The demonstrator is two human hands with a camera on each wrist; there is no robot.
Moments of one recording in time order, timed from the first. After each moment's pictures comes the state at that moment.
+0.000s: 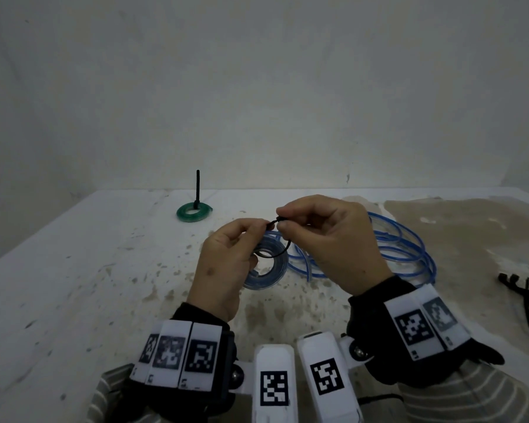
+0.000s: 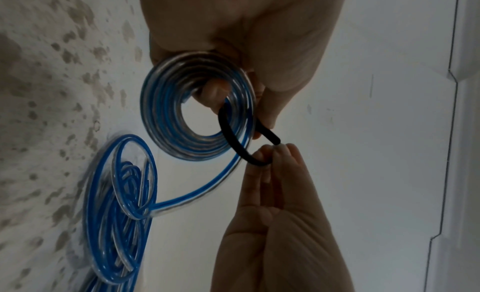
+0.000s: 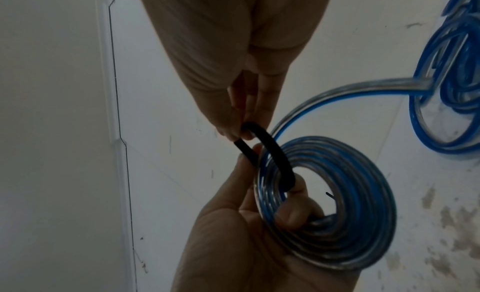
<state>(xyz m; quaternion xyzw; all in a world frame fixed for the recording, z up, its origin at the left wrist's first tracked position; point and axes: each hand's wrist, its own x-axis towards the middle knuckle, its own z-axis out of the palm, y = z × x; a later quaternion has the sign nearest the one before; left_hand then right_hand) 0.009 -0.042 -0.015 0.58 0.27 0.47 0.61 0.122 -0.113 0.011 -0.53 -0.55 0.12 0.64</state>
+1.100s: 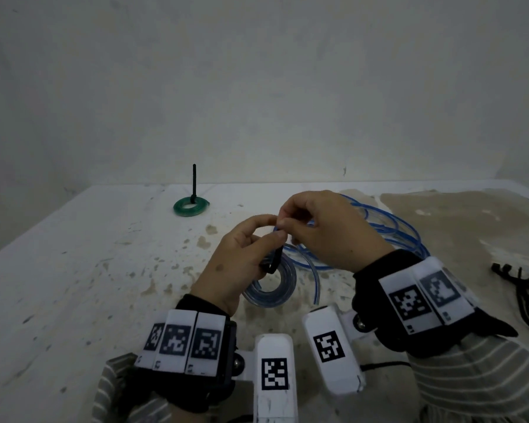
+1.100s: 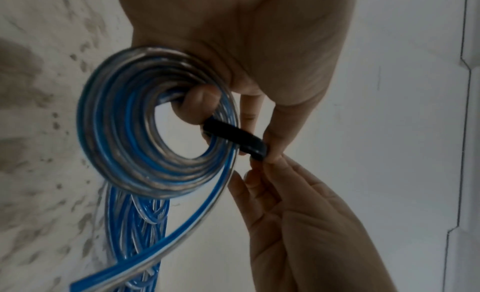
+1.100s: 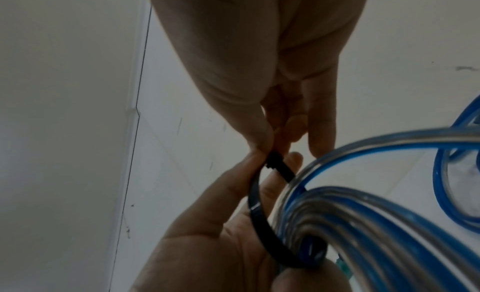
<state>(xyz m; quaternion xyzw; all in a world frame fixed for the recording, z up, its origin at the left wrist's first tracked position) 0.010 -0.043 -0.018 0.64 0.26 0.35 0.63 0.135 -0.106 0.023 -0.67 -0.65 0.04 0.36</state>
